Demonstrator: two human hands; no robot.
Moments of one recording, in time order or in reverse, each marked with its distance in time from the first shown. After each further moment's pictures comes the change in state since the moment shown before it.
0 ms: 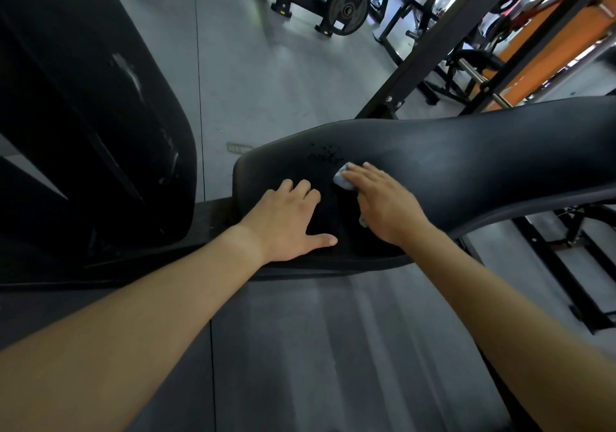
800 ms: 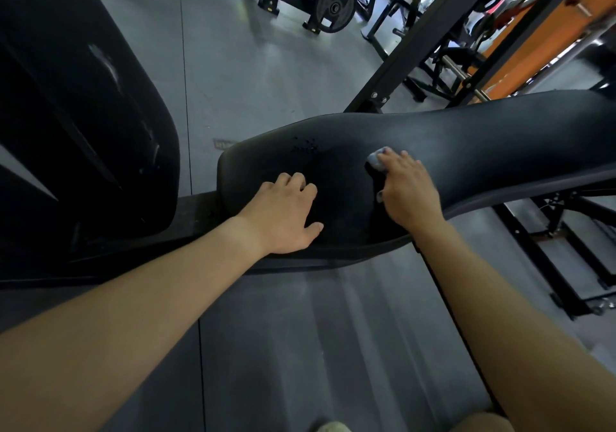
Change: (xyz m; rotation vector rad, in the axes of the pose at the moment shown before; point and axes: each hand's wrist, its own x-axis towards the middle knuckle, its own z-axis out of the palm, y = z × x) left_hand 0.002 0.023 -0.006 -0.011 -0.002 0.032; right_hand -0.019 0.039 -0.023 -0.025 0.118 0.322
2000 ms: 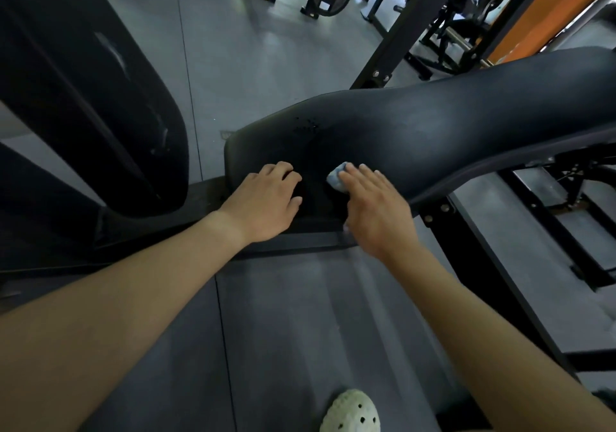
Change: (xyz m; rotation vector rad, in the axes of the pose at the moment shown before) left_hand -0.034 -0.019 0.013 -0.028 0.039 -0.019; right_hand -0.096 -0.048 0.035 -0.025 0.077 -0.245
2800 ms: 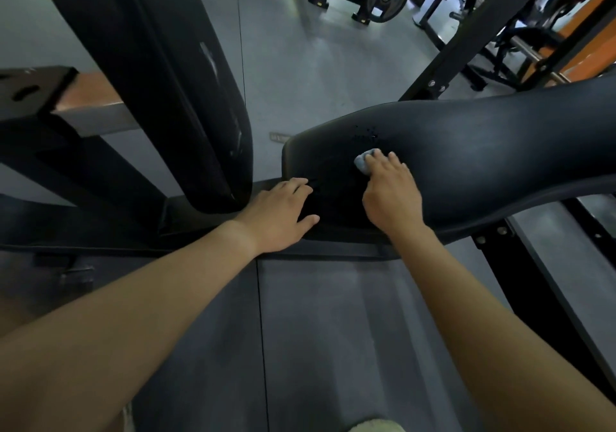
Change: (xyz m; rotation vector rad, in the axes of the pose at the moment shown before) left_hand -0.044 -0.054 -0.004 -0.055 -0.113 -0.152; right_hand 0.078 -0.053 0.029 0.122 -0.037 0.150
